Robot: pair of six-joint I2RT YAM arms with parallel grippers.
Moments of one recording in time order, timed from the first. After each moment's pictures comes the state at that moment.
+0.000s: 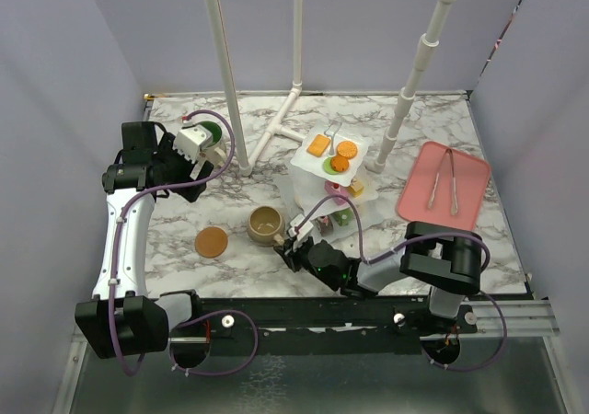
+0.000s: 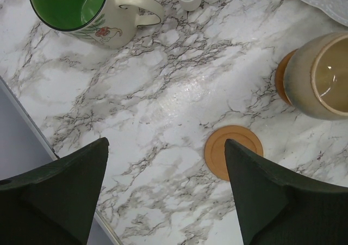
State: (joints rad) left arm 0.12 1.17 1.20 -0.88 0.43 0.68; right arm 1.28 1.77 0.53 0.98 0.41 0.18
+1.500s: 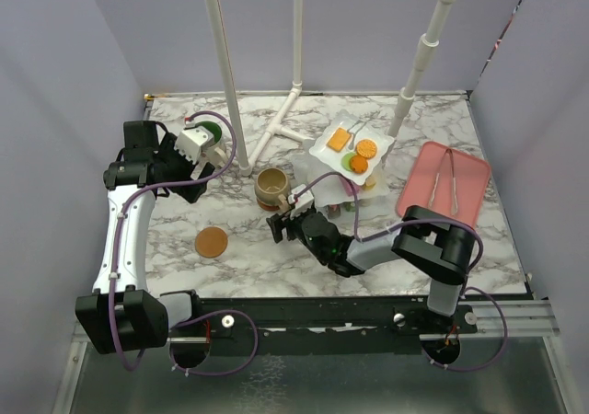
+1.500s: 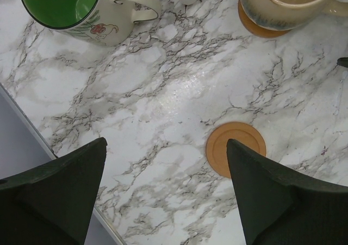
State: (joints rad) left arm 0.12 1.19 1.20 -0.89 0.42 0.71; right arm 1.10 1.86 0.71 0.93 0.44 0.17
